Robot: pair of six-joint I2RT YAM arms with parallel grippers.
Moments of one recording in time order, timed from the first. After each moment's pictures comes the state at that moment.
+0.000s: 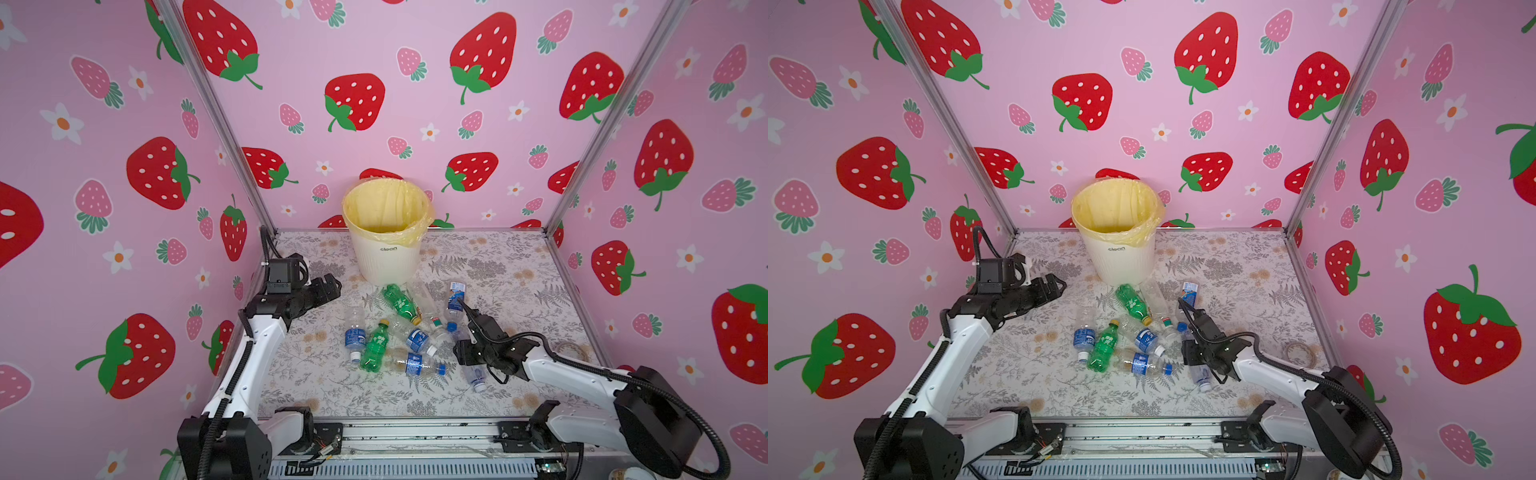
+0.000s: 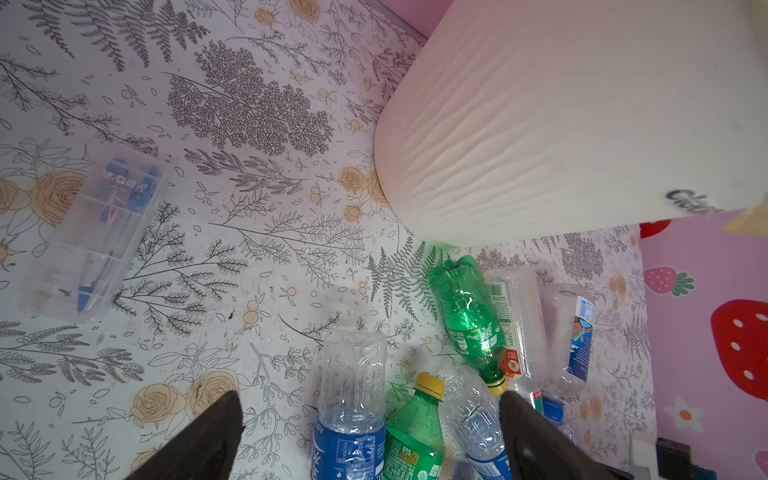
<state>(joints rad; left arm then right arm) 0.02 1.17 1.01 -0.66 0.28 -0.42 0.78 1.22 0.49 -0.27 0.05 0.51</state>
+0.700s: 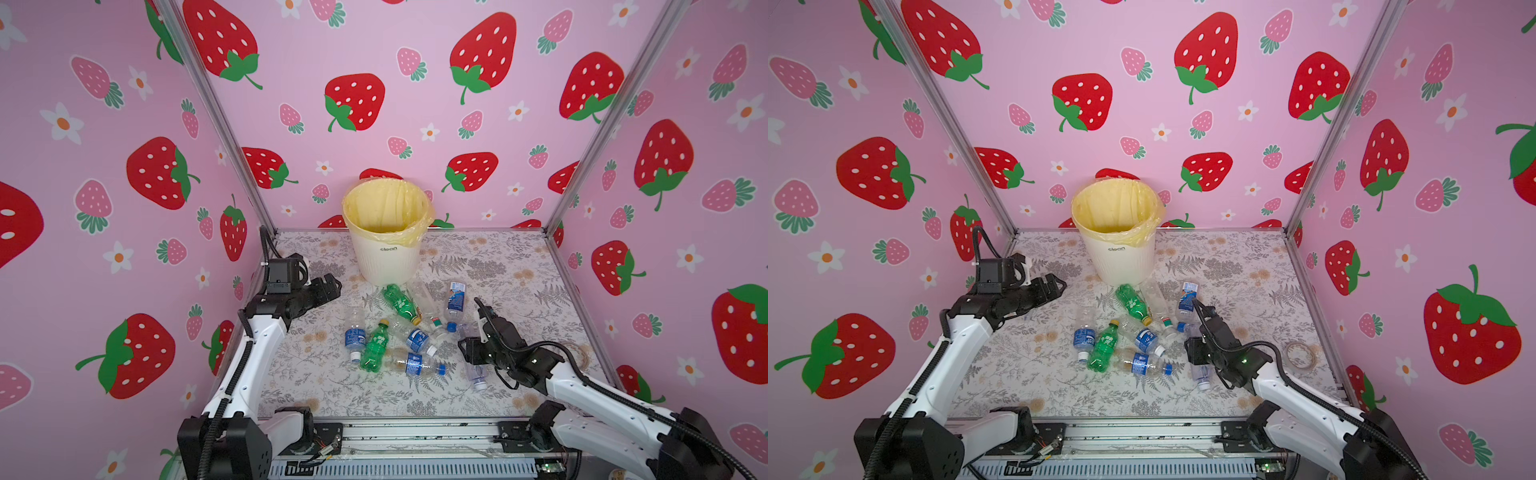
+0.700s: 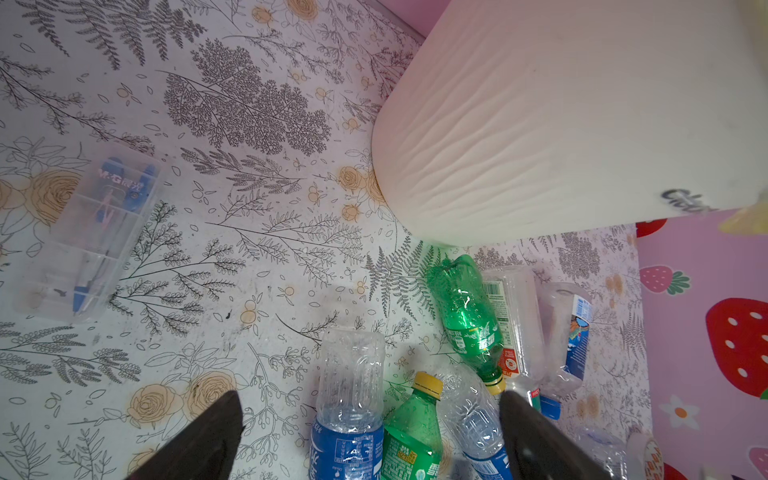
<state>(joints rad) 0.02 1.17 1.01 -0.66 0.29 -0.42 0.79 0.94 0.45 -0.32 0.06 0.56</state>
